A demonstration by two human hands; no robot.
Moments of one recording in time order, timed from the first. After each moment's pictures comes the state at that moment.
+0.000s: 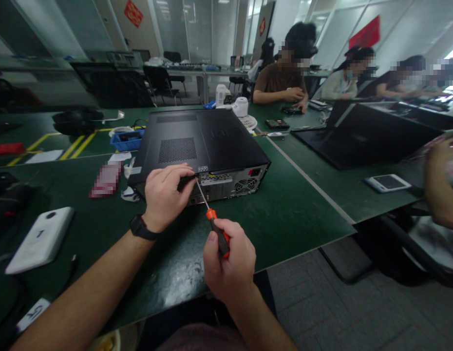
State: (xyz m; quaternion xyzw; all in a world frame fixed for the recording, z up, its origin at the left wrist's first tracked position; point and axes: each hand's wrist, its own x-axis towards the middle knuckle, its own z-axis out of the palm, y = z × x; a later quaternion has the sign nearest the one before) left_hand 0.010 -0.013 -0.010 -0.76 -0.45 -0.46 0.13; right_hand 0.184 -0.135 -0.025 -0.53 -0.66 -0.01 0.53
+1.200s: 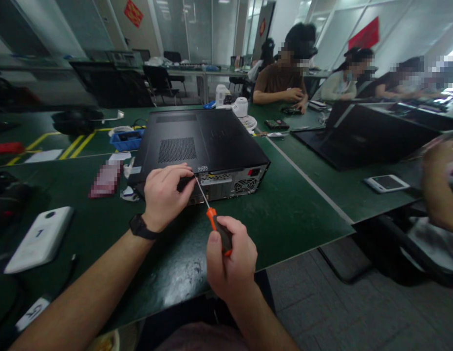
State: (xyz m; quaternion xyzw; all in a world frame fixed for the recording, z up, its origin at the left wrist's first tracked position) left_hand 0.009 -0.013 -0.010 -0.75 -0.44 -0.46 0.15; right_hand 0.187 -0.133 -0.023 -0.52 -0.66 0.04 0.55
